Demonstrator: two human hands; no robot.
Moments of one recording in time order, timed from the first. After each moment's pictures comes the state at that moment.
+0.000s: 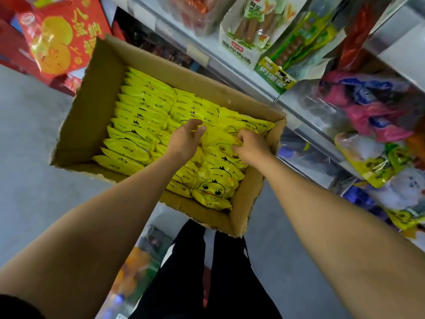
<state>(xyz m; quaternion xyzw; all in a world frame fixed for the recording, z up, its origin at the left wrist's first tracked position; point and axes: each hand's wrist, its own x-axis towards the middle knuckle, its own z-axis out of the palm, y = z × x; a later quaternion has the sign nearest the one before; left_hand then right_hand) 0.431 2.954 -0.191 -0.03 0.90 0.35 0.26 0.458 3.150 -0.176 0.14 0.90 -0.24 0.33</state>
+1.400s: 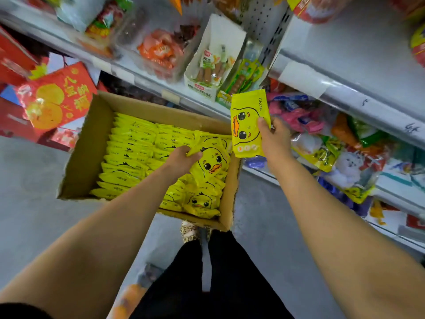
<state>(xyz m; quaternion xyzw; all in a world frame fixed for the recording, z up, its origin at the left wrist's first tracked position) 0.456 2.978 -0.094 -0.09 0.80 0.45 0.38 0.499 3.204 -0.042 0.36 0.75 -0.56 -0.09</state>
